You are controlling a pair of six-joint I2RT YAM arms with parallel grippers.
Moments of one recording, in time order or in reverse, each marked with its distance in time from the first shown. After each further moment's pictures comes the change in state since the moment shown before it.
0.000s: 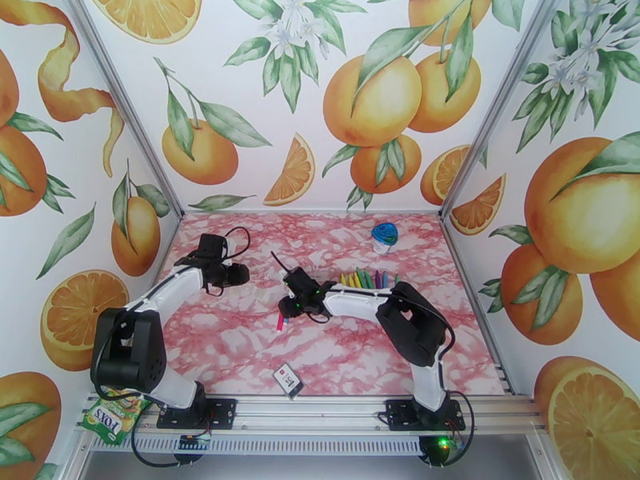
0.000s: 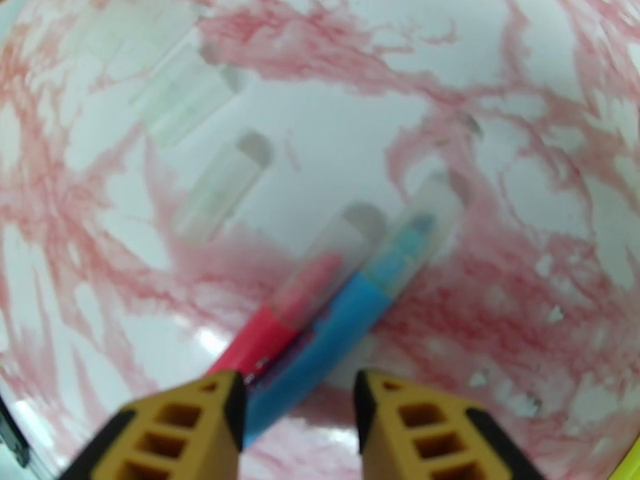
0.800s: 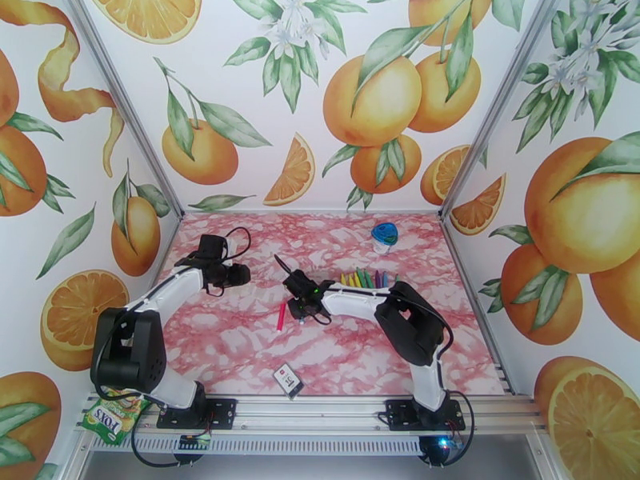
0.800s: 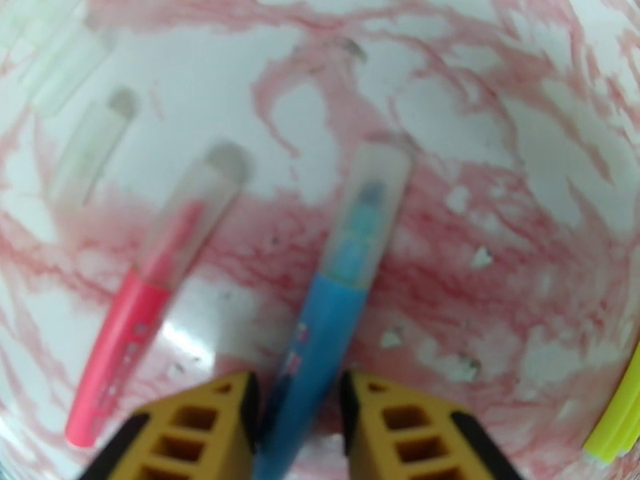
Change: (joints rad) left arm 0.000 -0.002 -0.003 0.016 0.032 -0.004; right arm 0.000 0.006 0.015 -0.134 0.145 0.012
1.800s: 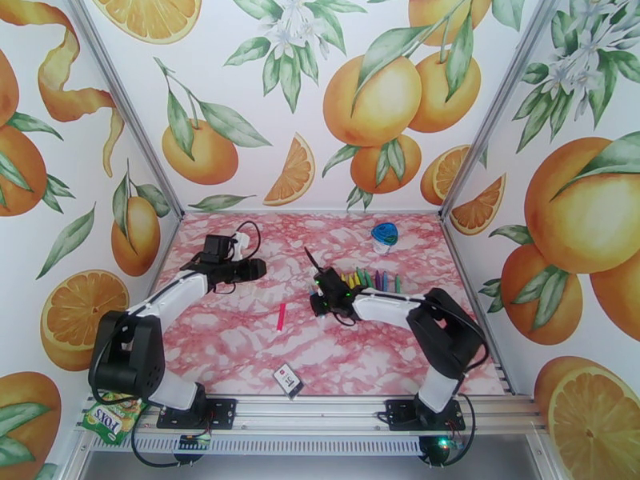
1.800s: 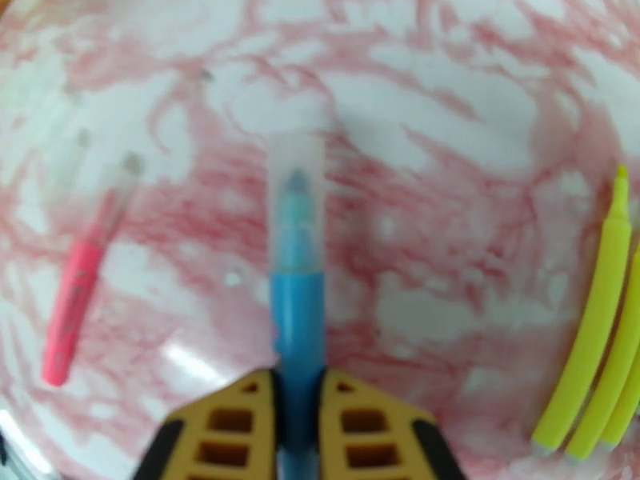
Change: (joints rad) left arm -0.097 -0.002 -0.043 0.240 0.243 -0.100; right arm -0.139 -0.274 -0.337 0.291 -0.130 -0.009
